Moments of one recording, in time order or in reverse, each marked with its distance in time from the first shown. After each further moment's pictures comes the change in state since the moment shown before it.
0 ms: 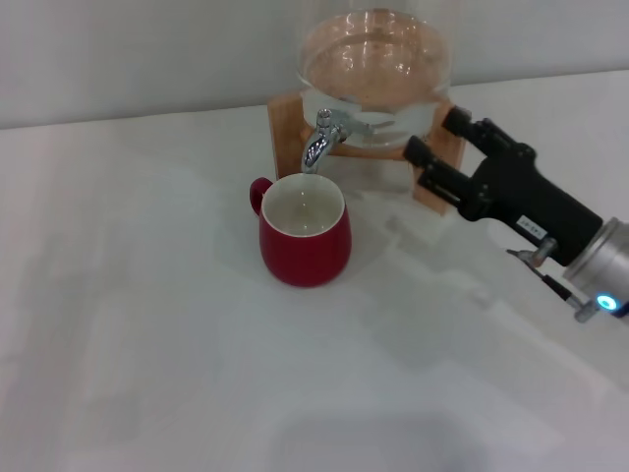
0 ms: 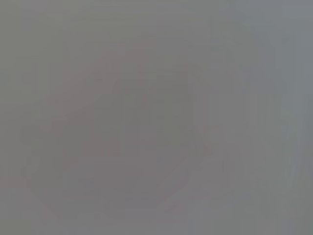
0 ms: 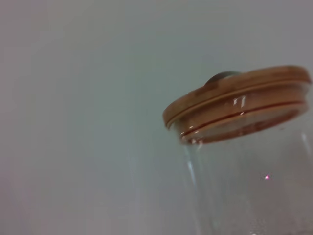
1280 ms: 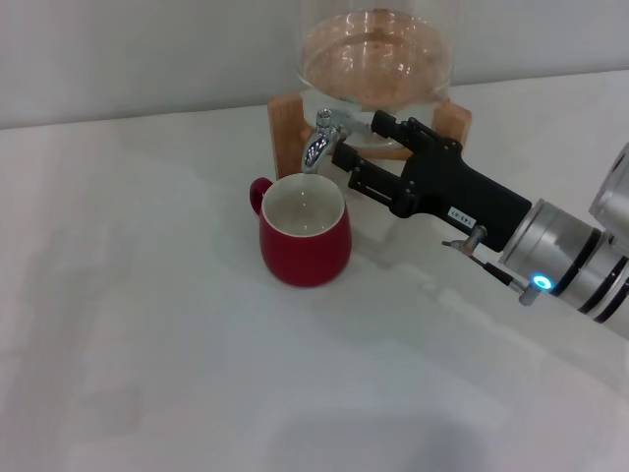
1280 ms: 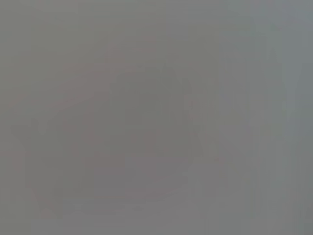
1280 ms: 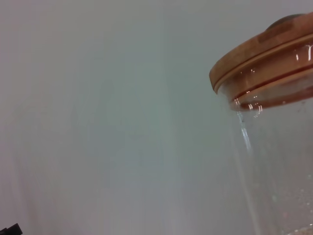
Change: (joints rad) left arm -0.028 0.001 0.005 -0.036 0.003 -0.001 0.005; right arm 0.069 0.004 -0.075 -0.095 -0.001 0.168 0.010
